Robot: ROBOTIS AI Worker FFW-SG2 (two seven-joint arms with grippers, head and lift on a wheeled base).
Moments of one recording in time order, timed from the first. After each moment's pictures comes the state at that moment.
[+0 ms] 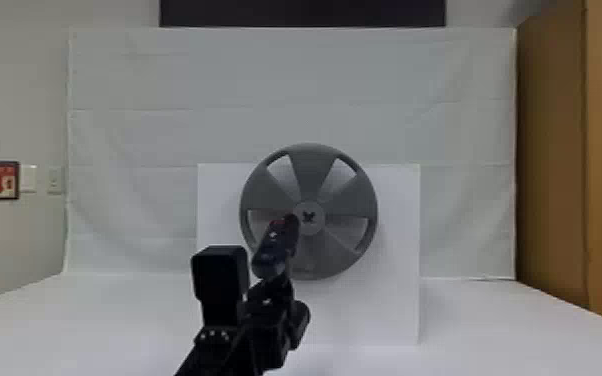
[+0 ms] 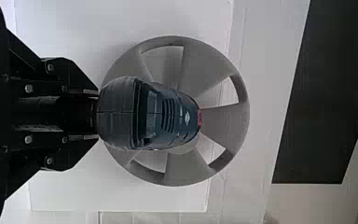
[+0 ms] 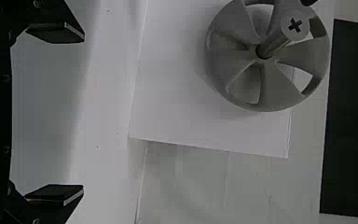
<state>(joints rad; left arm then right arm) -0.48 0.00 -0.29 -1.99 0.23 0.63 0.20 0.08 -0.20 0.11 -2.05 -0.05 0.23 -0.09</state>
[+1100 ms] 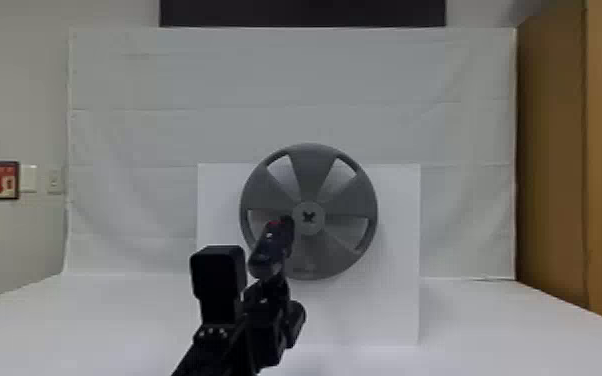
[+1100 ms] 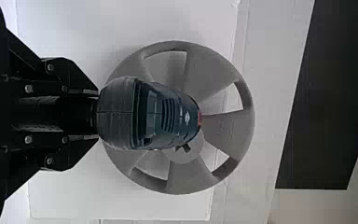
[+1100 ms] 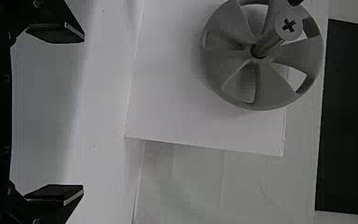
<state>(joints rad) -0.49 0.00 -0.28 -1.96 0.23 0.62 0.20 0.09 -0.20 0.10 -2.06 -0.05 0.21 -0.09</state>
